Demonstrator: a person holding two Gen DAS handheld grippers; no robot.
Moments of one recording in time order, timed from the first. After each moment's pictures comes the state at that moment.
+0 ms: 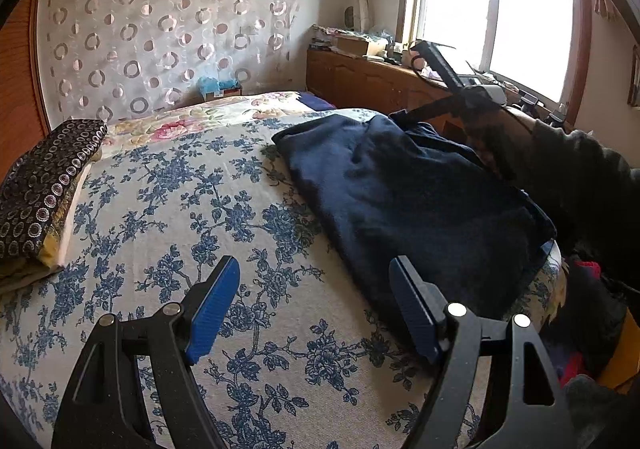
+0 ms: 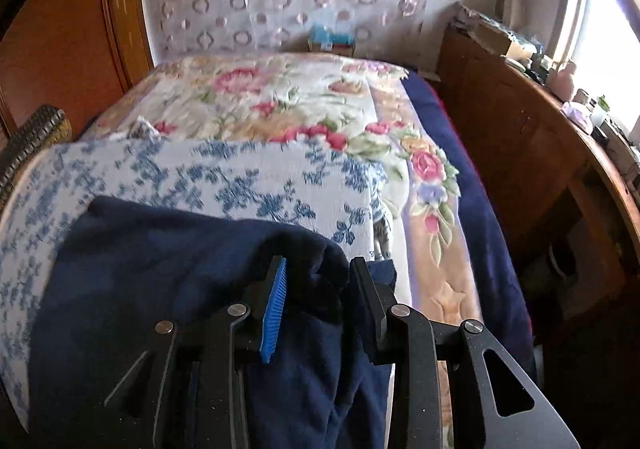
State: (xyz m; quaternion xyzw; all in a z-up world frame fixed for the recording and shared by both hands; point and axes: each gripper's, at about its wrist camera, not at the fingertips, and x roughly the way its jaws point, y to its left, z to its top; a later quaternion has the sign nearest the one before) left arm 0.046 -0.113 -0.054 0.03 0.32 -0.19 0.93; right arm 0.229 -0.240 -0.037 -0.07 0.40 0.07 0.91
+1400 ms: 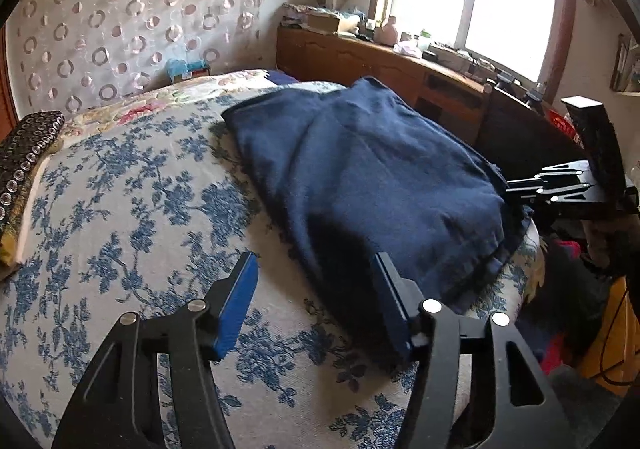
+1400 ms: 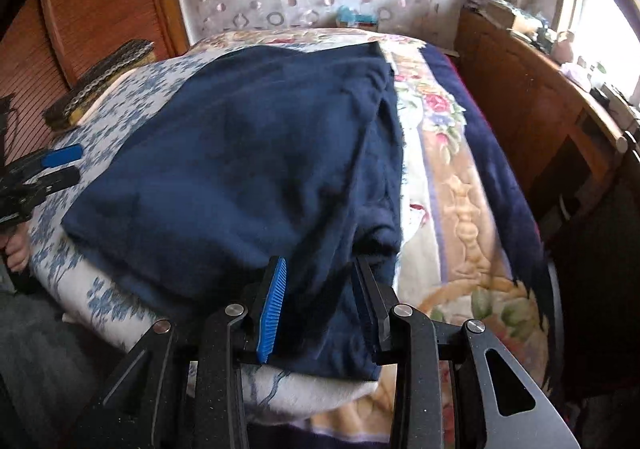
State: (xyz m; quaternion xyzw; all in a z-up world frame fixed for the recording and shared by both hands) left arm 0.045 -0.150 -0.066 0.04 0.37 -0.24 0.90; right arm 0.019 -0.338 -0.030 -0.05 0.42 0.13 0.90
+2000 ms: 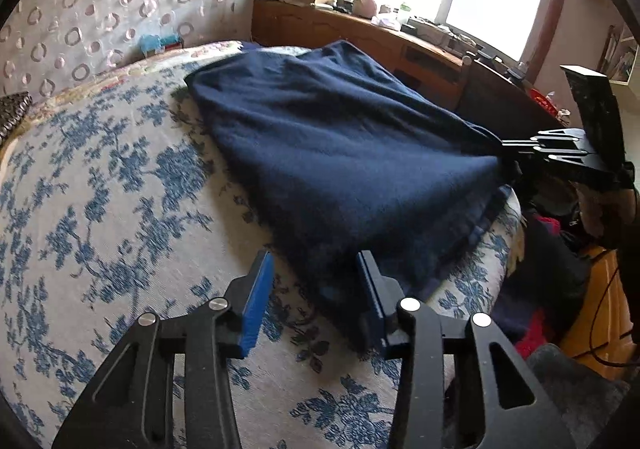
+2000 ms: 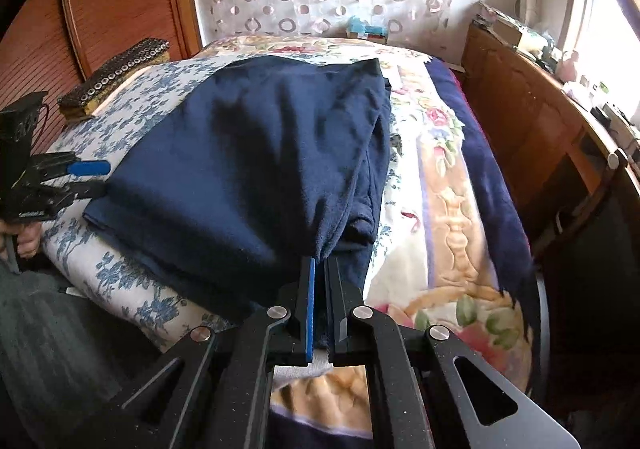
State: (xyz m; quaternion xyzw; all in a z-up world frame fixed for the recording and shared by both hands) left arm 0.038 -0.165 -0.081 0.03 0.42 -0.29 0.86; right arm -0.007 -0.342 -0.025 -0.08 0.40 0.13 0.91
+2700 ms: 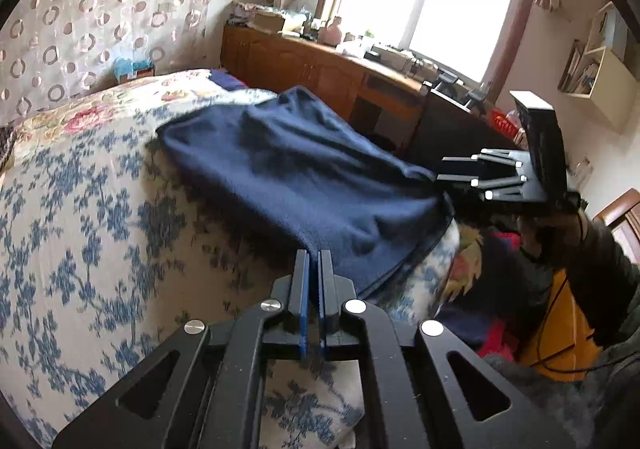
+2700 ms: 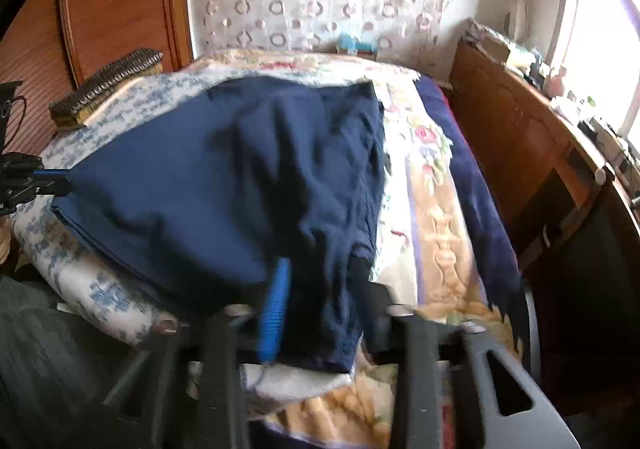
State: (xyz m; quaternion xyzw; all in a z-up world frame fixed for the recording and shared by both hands) left arm 0.023 -0.166 -0.023 0.01 0.37 -0.35 0.86; right arm -0.019 -0.322 -0.011 -0.10 0.36 0.11 0.92
